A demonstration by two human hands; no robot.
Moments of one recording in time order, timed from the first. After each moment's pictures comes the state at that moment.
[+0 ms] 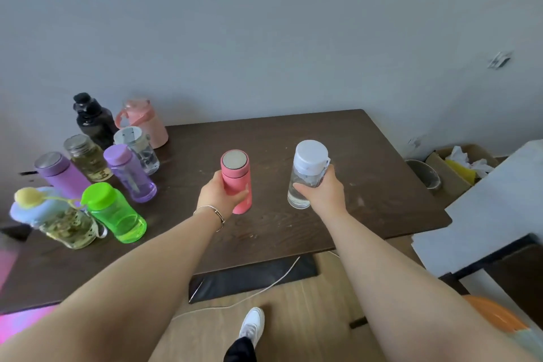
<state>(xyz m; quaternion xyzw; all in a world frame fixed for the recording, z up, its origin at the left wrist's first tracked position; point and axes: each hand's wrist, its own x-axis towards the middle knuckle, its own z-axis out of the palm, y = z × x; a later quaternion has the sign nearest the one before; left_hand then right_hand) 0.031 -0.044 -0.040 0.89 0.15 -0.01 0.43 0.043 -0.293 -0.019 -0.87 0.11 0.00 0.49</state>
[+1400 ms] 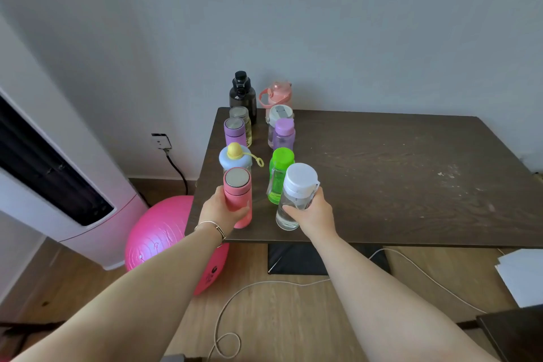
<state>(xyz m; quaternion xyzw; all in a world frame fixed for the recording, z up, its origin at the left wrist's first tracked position) -0.150 0.310 -0.062 0.89 0.24 0.01 0.40 -0.103 0.089 -0.051 -0.87 0.04 0.10 0.48</state>
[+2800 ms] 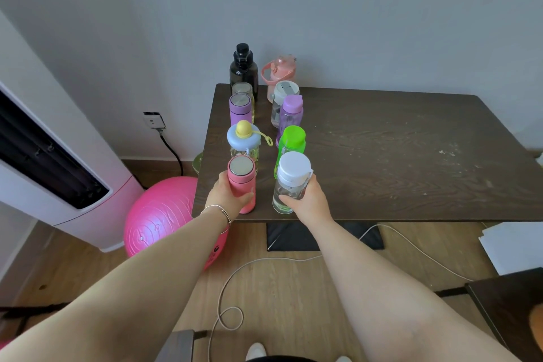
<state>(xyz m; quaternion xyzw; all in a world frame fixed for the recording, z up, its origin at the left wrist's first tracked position) -0.152 0.331 -0.088 0.88 0.23 -0.04 0.42 -0.115 0.124 -0.082 -0.89 0.03 0.11 0.45</state>
